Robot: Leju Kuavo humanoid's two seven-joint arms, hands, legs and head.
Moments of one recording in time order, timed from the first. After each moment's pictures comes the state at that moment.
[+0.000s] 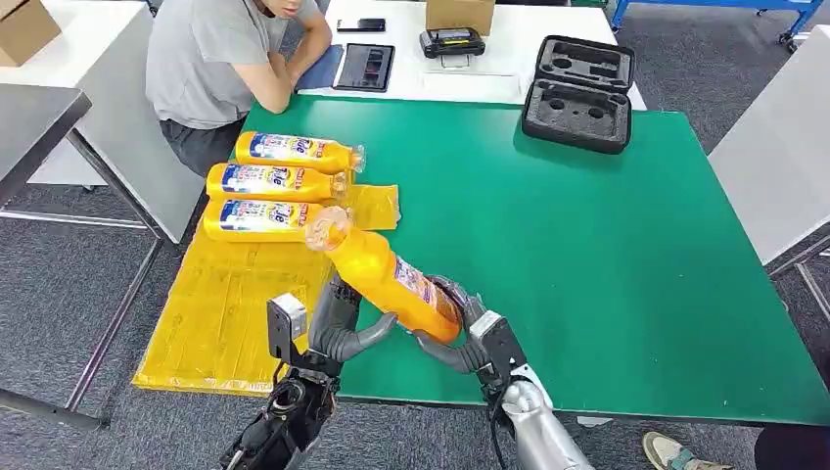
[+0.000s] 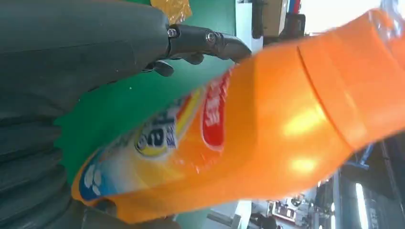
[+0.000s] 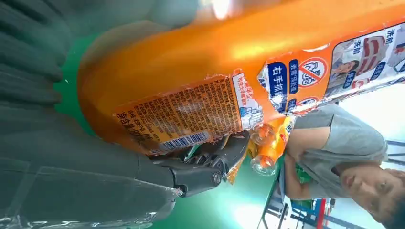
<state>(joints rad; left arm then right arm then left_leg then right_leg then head) -0.23 -0.21 -0.41 -0.99 0.05 -0.12 -0.68 -0.30 0.15 0.27 -0.77 0.15 0.19 -0.70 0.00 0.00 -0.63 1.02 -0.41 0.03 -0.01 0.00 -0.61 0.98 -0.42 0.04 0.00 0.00</state>
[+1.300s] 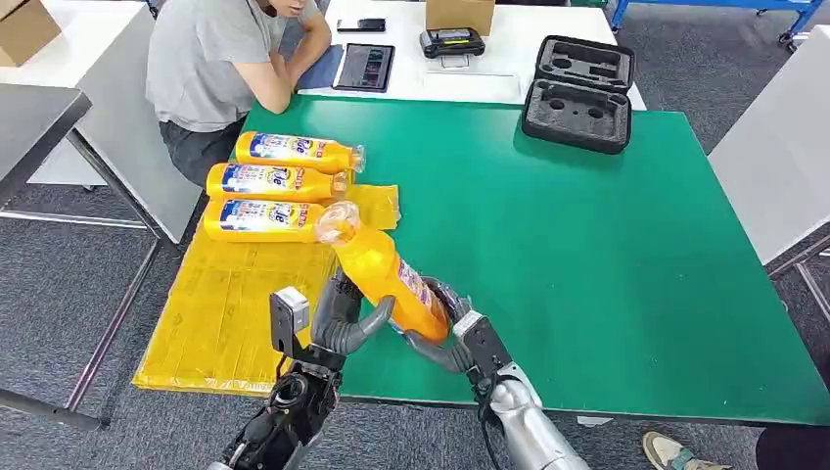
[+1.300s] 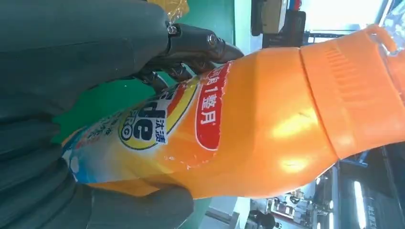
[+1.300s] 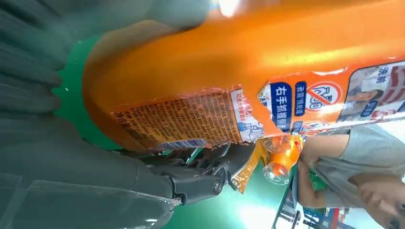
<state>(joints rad) -0.26 -0.21 -0.42 -0.98 0.05 -0.12 -0.68 -0.35 0.18 0.31 -0.65 0.19 0.14 -0.70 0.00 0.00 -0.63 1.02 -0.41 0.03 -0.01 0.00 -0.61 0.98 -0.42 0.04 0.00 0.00</state>
